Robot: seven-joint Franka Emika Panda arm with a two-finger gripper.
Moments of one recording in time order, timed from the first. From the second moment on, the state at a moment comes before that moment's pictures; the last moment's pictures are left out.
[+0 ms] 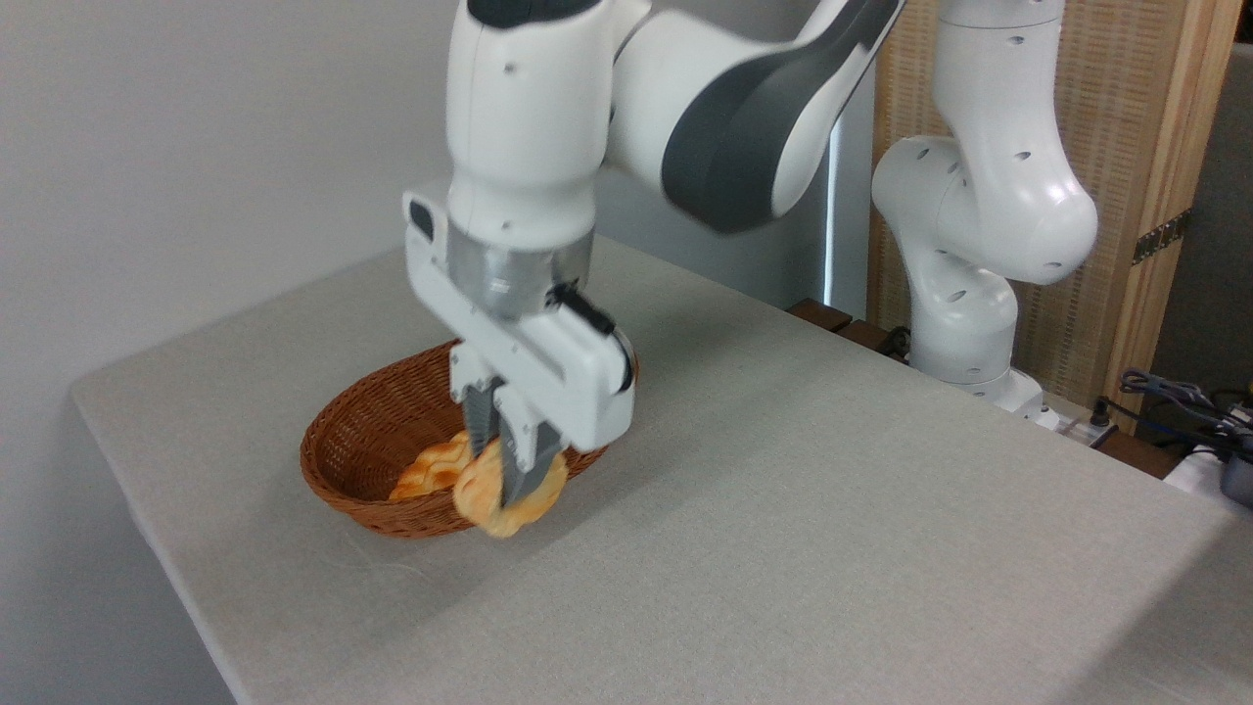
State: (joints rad) arm -0.18 0.02 0.26 -1.91 -0.32 2.01 0.93
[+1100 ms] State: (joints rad) arm -0.18 0.04 0.26 -1.82 -0.33 1.89 0.93
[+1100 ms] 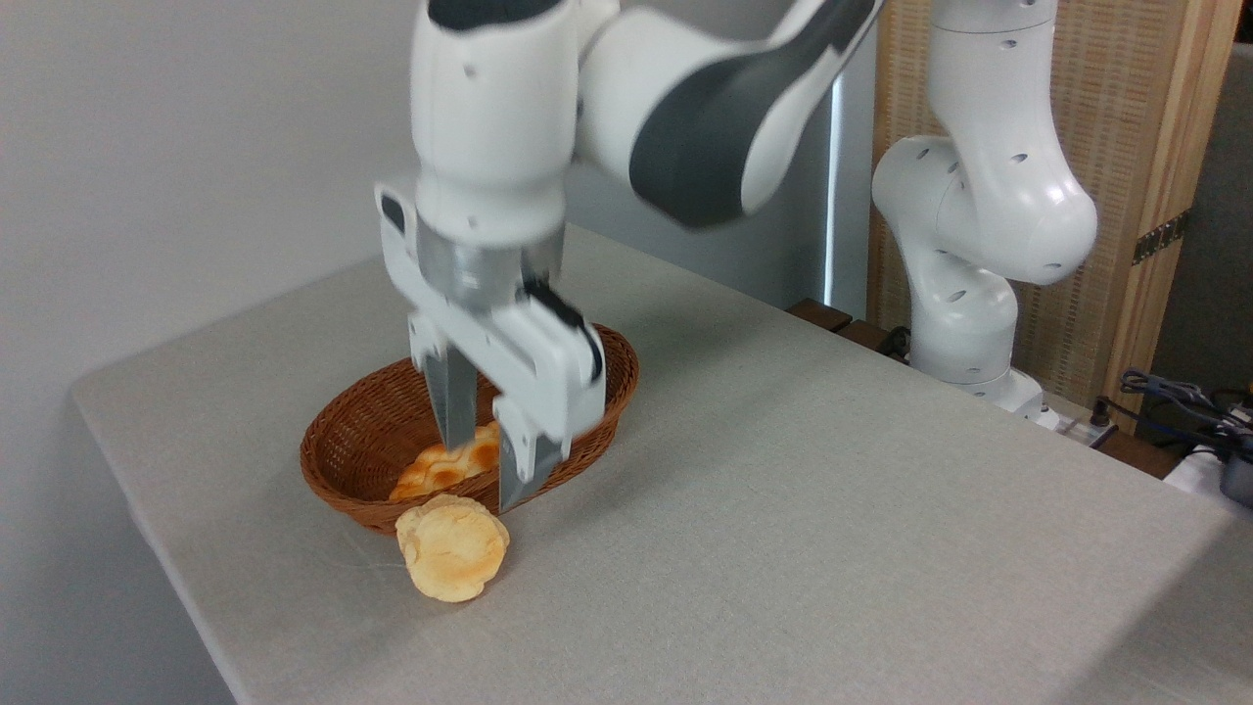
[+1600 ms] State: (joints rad) arm -0.07 0.01 0.00 -1.67 -0.09 1.73 0.71
